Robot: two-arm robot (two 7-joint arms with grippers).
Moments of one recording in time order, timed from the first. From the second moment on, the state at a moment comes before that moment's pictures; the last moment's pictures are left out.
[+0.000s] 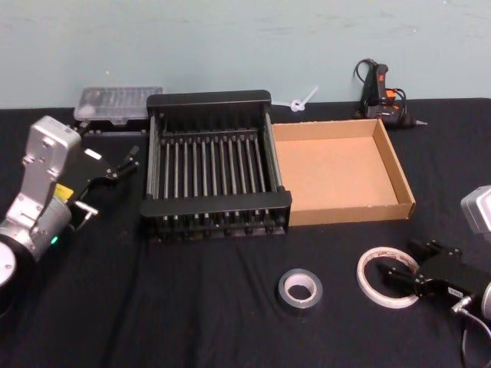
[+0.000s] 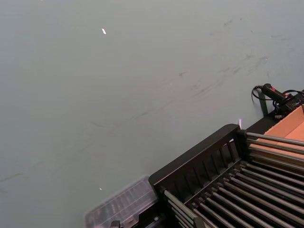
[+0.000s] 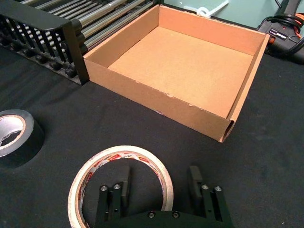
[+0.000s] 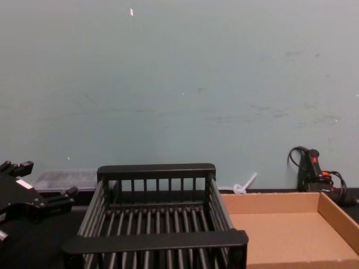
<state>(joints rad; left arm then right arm) -0.20 0.60 0.45 -1.41 -0.25 -0.12 0.03 -0.11 0.63 -0.22 -1.63 0.36 0.27 0.39</state>
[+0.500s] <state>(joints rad) -0.20 0.60 0.45 -1.41 -0.25 -0.12 0.03 -0.11 0.63 -0.22 -1.63 0.36 0.27 0.39</state>
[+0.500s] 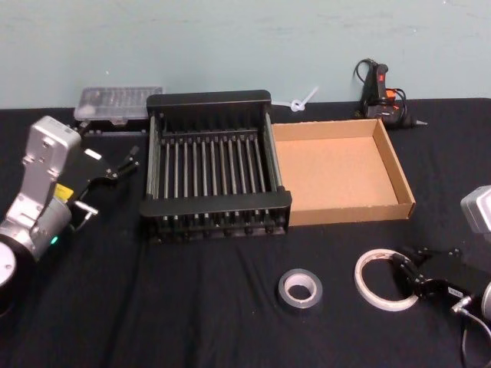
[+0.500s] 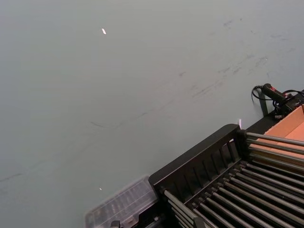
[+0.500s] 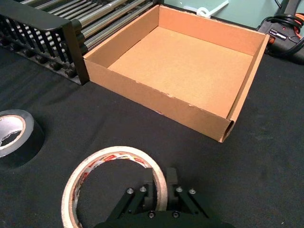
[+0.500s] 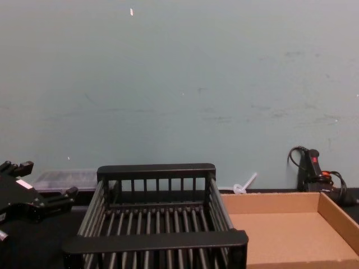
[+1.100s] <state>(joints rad) -0.20 0.60 0.45 -1.41 -0.25 -0.12 0.03 -0.11 0.63 -0.22 -1.63 0.36 0.27 0.39</state>
